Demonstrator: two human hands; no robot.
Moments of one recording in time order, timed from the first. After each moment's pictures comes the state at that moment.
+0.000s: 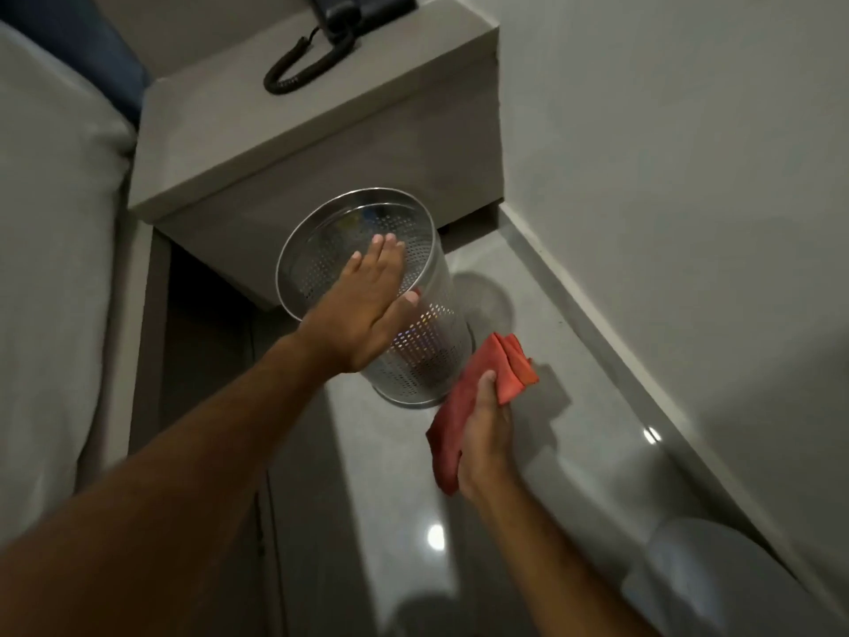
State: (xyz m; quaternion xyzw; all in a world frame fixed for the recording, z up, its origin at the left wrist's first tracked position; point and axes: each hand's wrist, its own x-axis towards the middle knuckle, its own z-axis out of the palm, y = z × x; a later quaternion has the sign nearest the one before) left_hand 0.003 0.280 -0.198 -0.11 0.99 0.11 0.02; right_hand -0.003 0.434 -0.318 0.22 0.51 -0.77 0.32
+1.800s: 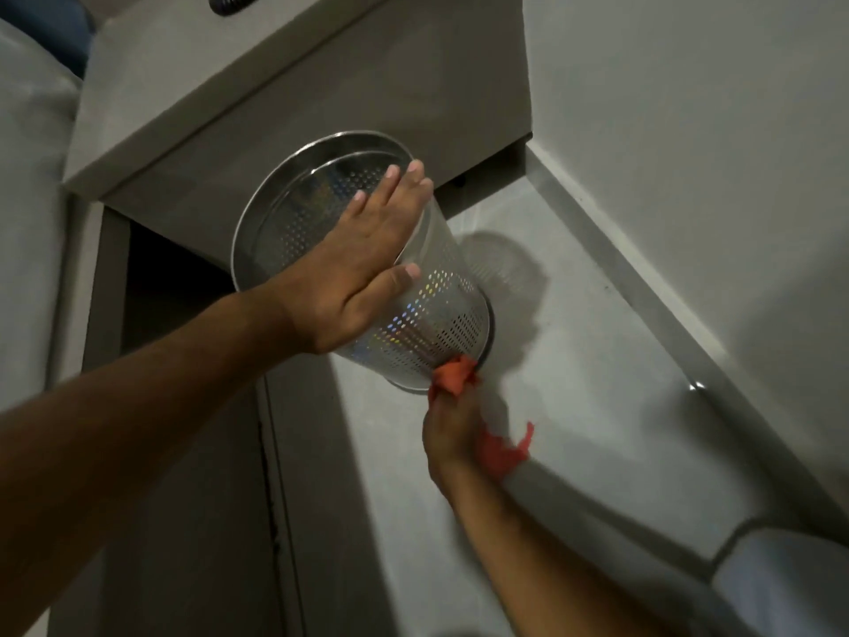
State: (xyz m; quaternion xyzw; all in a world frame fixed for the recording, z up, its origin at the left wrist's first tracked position) left_hand -0.024 0.264 -0.186 -0.02 0.99 0.15 0.08; right_hand 0.015 0.359 -0.420 0.33 0.51 -0.76 0.23
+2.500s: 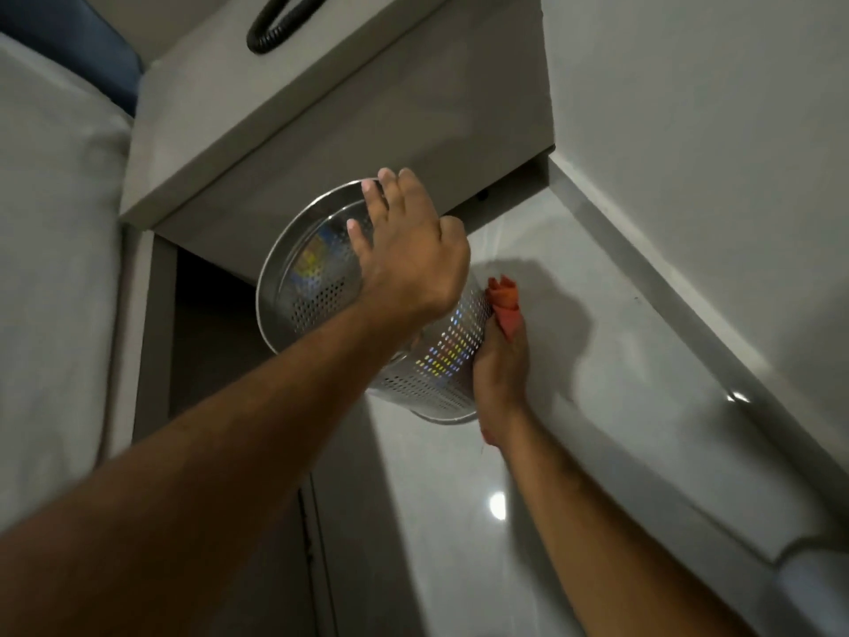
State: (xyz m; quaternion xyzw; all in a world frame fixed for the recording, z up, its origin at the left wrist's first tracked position) left_hand -0.076 0.297 -0.206 -0.36 0.92 0.16 -0.04; right_hand -0.061 0.344 -0.398 0.02 0.56 -0.80 0.24
